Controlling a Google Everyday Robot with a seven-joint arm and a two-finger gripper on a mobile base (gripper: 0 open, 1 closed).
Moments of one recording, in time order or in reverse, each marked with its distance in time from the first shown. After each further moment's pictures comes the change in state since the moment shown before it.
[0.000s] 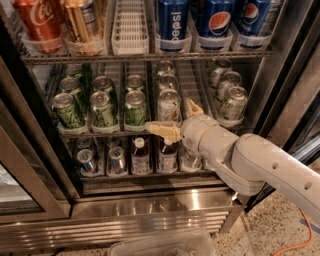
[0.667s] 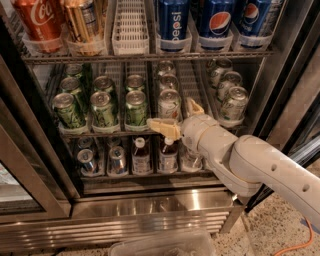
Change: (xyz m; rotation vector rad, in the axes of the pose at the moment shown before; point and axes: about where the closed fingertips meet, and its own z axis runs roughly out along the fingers) arm 0.000 -0.008 0.001 0.047 -0.012 0.015
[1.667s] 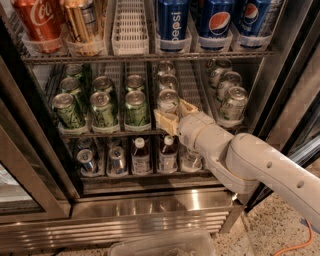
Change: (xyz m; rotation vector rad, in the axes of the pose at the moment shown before) arm -0.001 0.004 0.010 -0.013 -0.008 0.005
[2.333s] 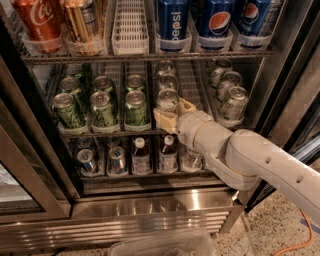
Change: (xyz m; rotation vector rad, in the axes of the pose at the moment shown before) arm -0.006 0.004 0.004 -0.020 0.009 -0.011
